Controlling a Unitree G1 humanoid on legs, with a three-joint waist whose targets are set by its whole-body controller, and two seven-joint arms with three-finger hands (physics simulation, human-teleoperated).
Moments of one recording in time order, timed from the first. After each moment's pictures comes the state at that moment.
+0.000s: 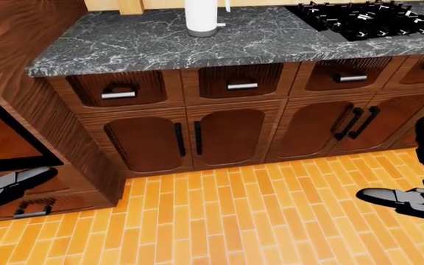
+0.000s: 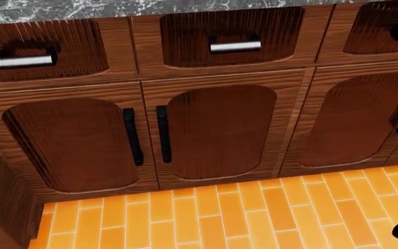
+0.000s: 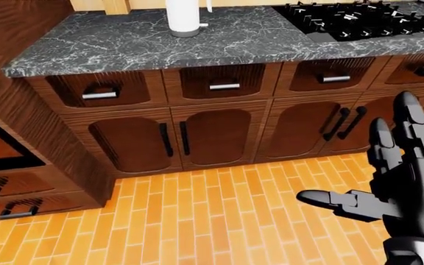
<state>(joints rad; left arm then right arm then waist) -0.06 0.40 0.87 -0.73 -0.57 0.77 0.04 0.16 -0.41 -0.71 -1.02 0.61 0.80 -0.13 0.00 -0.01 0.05</state>
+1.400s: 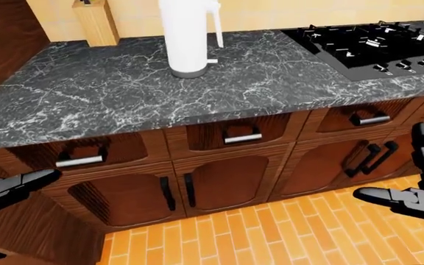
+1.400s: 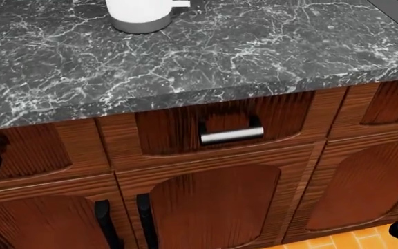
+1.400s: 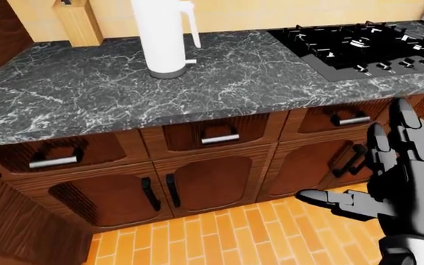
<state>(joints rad) -0.05 0.38 0.86 -0.72 -0.57 0.77 0.02 0.14 -0.37 -0.69 -1.00 0.54 0.82 -0.10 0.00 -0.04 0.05</state>
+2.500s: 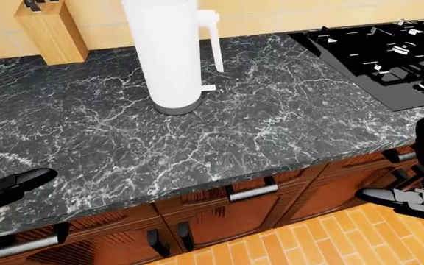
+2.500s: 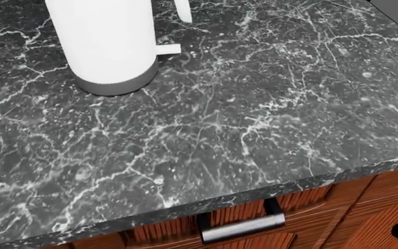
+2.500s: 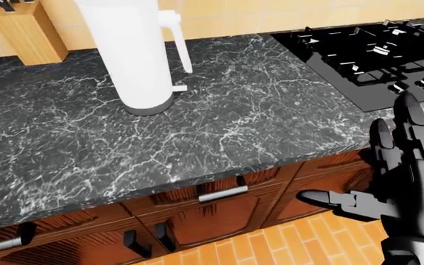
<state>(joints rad) -0.05 0.39 0.87 -0.71 -0.56 0.75 0.01 0.15 -0.37 -0.70 -1.02 0.56 0.79 -0.10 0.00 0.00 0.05</state>
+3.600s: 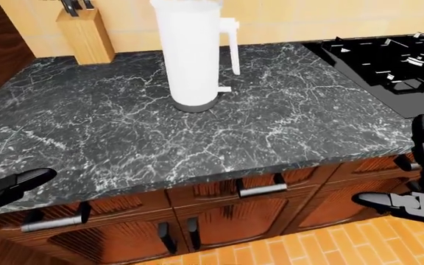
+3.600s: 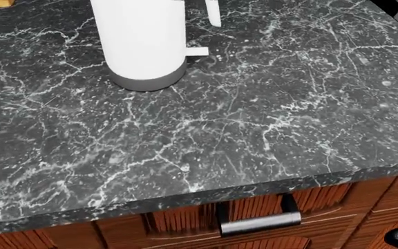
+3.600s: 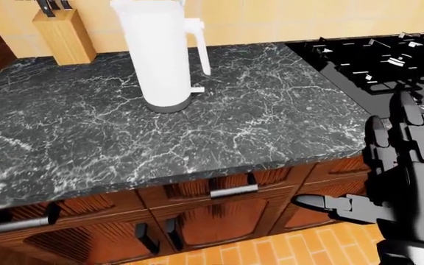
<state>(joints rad) -0.04 0.38 0.86 -0.68 -0.53 0.71 0.00 0.17 -0.34 -0.67 -1.03 0.53 0.72 -0.05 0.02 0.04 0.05</state>
